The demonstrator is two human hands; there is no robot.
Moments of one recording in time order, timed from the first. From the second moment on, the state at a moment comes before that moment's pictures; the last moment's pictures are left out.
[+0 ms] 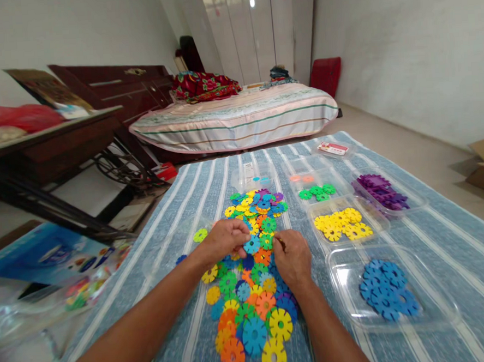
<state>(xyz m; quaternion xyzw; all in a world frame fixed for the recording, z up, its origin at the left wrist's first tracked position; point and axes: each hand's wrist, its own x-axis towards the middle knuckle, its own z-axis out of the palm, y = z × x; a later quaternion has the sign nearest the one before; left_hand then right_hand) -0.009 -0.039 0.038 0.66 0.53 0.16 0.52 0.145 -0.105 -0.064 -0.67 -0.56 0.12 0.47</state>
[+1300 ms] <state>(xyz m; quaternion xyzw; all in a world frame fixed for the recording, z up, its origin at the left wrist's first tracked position) -0.037 -0.087 0.041 0.92 0.31 -0.15 0.20 0.151 -0.107 -0.065 -0.67 -0.57 0.11 0.46</state>
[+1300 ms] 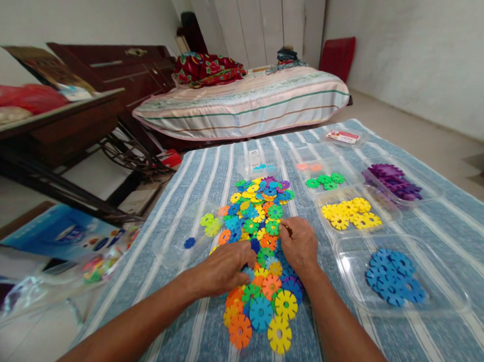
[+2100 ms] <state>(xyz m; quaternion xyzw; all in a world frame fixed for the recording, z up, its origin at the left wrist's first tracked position) -0.006 -0.085 0.027 0.93 0.29 -0.09 0.19 0.150 -0.107 -0.065 -0.67 -0.57 0.11 0.46</state>
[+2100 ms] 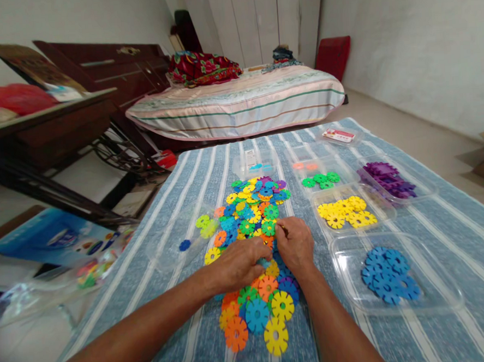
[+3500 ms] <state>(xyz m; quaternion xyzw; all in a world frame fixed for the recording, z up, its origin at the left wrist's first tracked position) -0.060 -0.093 0.075 0.91 0.35 -0.19 0.13 0.150 -0.111 -0.062 -0.68 -0.57 0.12 0.45</state>
